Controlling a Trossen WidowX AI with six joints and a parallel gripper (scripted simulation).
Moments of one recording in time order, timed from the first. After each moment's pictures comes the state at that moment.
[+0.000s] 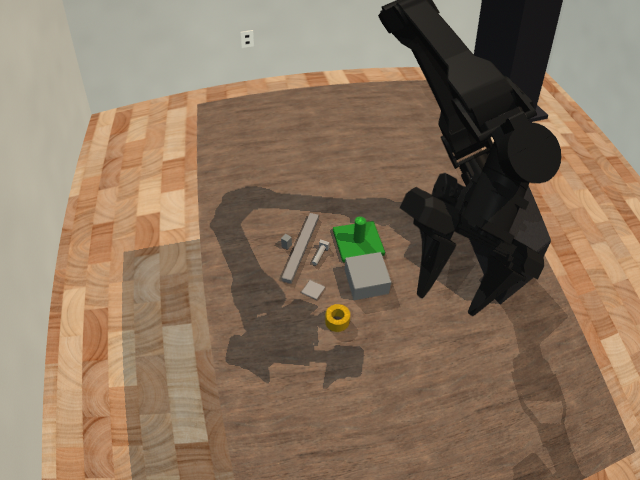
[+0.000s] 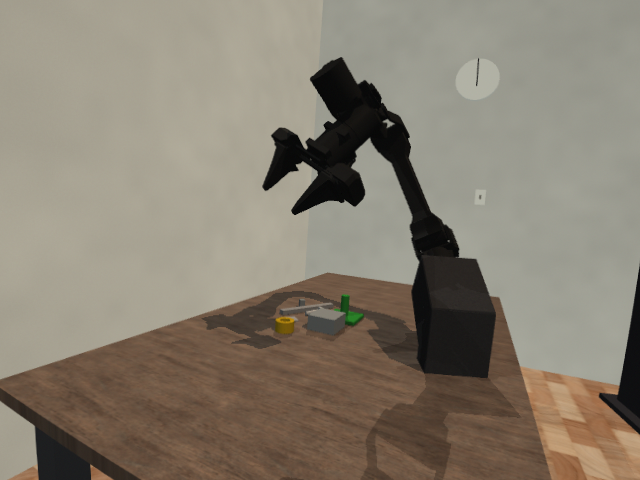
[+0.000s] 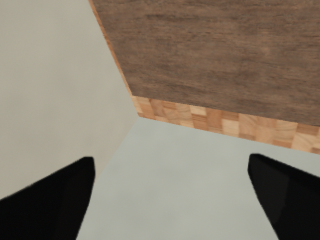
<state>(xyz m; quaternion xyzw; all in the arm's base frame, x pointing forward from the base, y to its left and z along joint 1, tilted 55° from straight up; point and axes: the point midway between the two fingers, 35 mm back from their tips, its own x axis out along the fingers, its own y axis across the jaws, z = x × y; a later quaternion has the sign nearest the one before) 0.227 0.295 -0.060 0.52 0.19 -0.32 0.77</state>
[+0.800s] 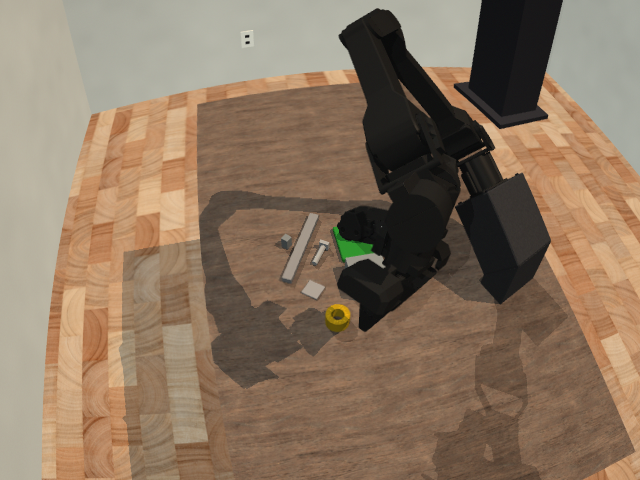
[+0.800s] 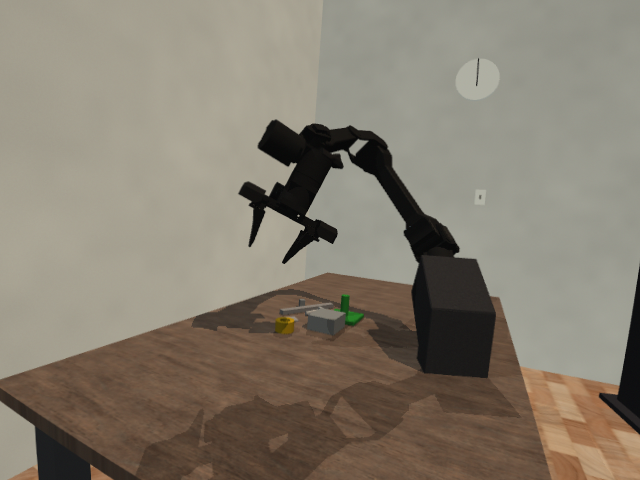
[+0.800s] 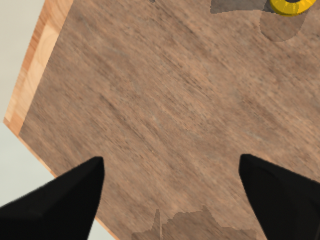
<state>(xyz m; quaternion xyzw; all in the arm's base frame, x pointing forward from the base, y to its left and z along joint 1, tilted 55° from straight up) 0.294 0.193 -0.054 0.13 0.29 -0.37 0.87</state>
